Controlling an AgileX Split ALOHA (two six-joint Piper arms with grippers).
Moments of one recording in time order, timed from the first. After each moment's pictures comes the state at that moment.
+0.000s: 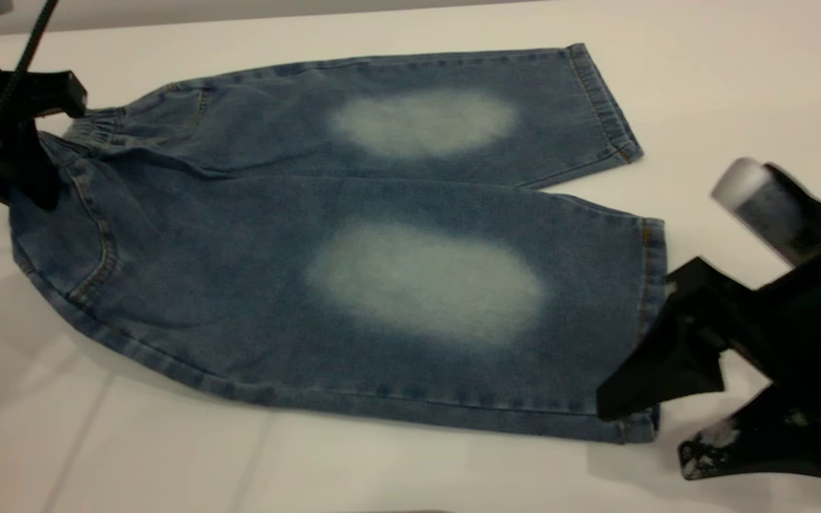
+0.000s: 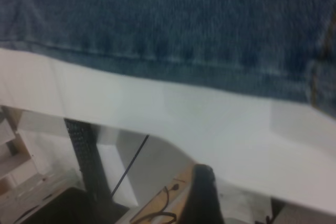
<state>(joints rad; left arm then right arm) -0.06 1.81 -0.90 -0.09 0.37 -0.17 0.21 1.99 -0.40 1.82 0.68 -1.27</state>
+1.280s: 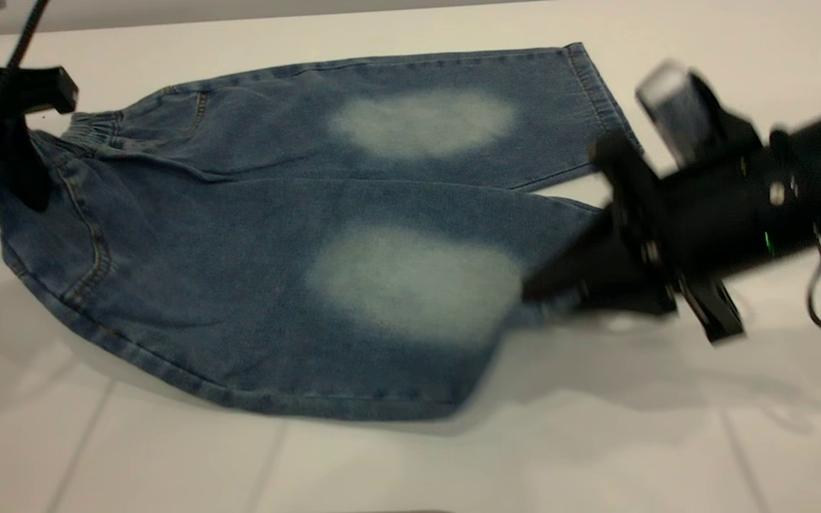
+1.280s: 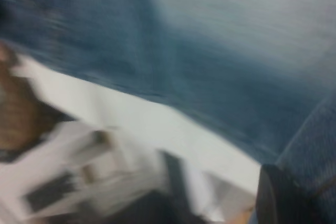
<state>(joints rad) -0.06 1.77 -0.90 -0.09 0.44 -0.17 0.18 2.08 -0.64 1.82 0.95 -1.18</state>
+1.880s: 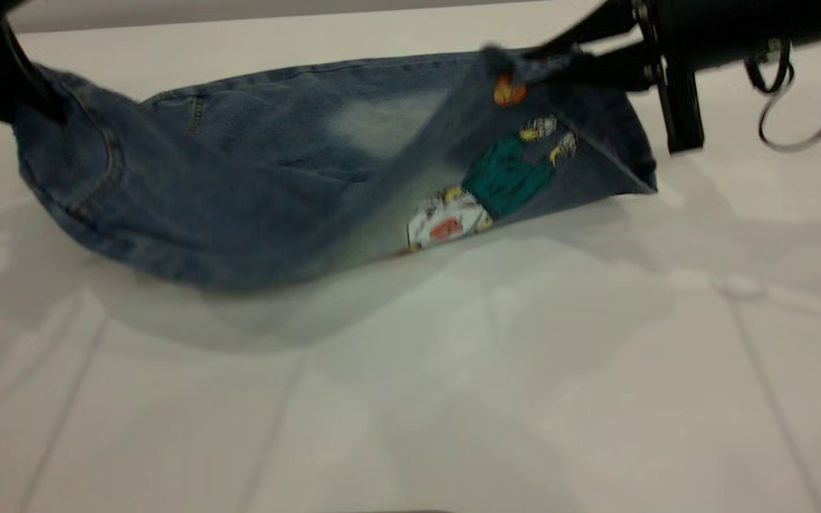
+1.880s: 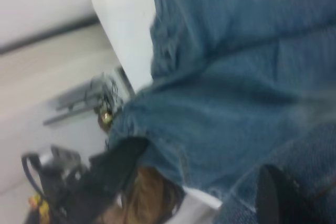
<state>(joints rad) 0.02 1.73 -0.95 -0.47 0.35 -0.17 0.06 2.08 -0.98 1.80 0.94 -0.69</state>
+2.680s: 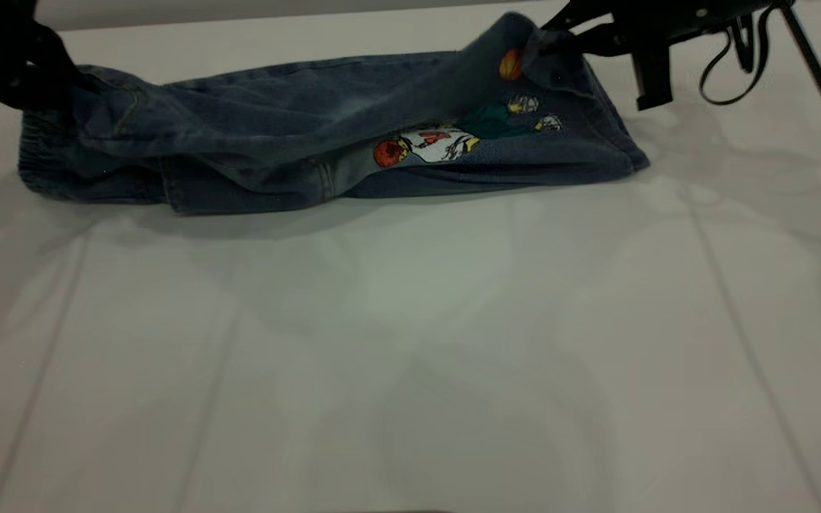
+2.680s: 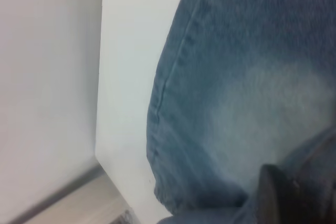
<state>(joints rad) 0.06 2.00 -1.08 -0.96 0.14 -0.17 0.06 2.34 -1.38 1.80 0.66 -0.39</state>
